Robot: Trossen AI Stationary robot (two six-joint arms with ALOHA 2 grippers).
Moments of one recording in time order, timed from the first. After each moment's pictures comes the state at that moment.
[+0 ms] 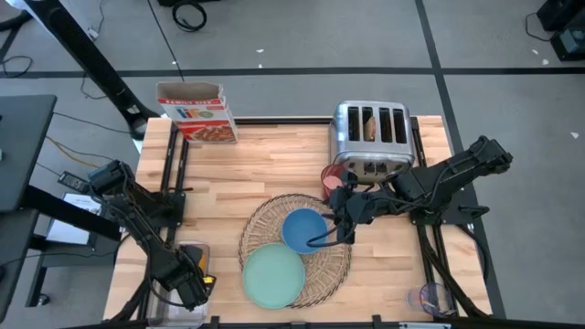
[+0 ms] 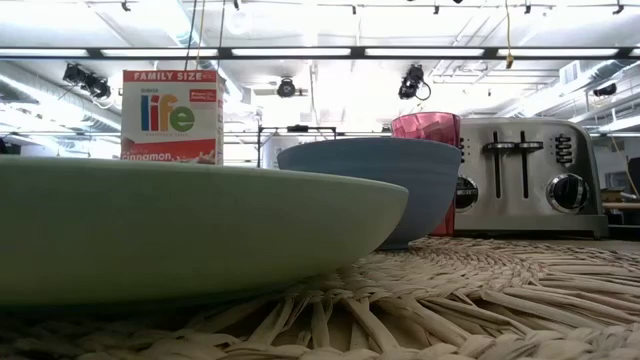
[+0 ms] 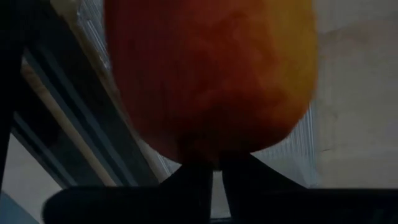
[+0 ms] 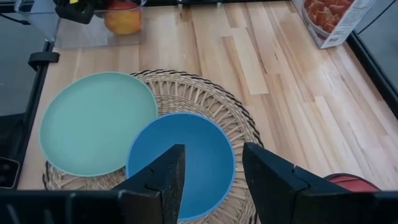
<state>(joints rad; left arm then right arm) -0.99 1.59 0.94 -0.85 0.21 -2.24 0.39 1.41 1.33 -0.72 0.40 0.34</state>
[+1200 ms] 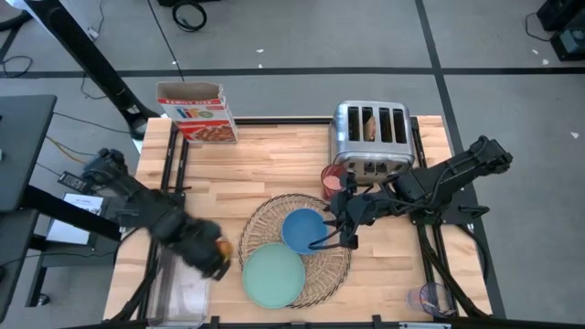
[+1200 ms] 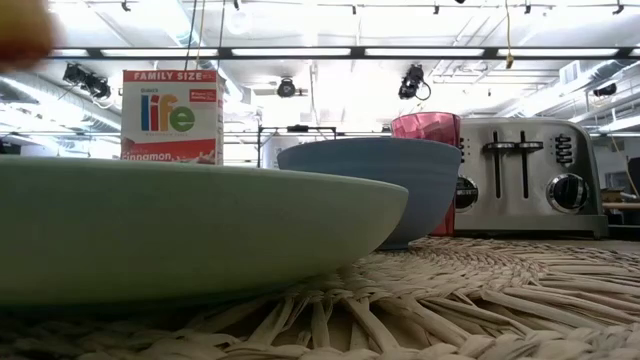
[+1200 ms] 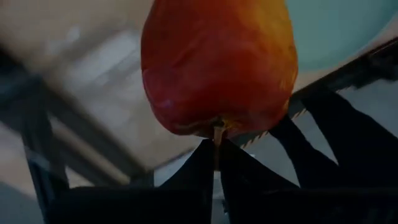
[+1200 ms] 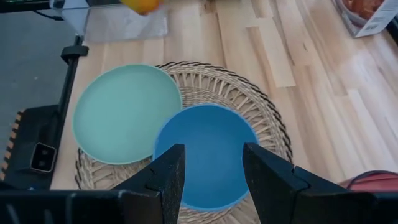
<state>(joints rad) -0.64 1.44 1.38 -1.24 0.17 -1.70 0.40 1.41 1.33 -0.72 0.31 0.37</state>
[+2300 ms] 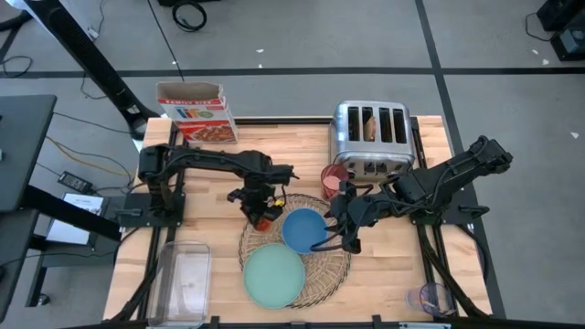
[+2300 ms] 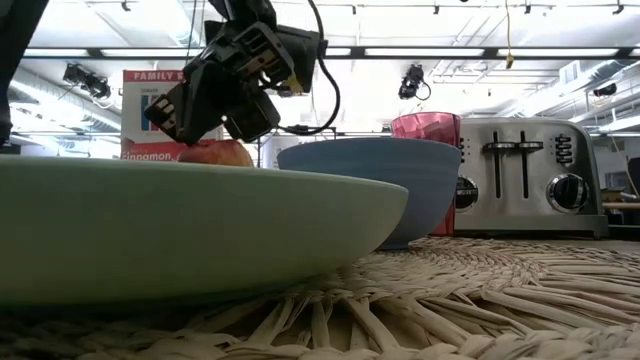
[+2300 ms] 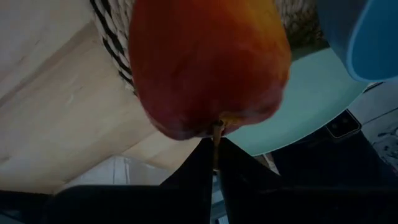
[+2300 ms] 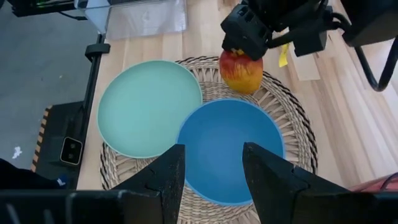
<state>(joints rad) 0.10 1.87 1.38 -1.16 0.62 -0.80 0.41 1.41 1.33 -0.71 0.24 0.40</state>
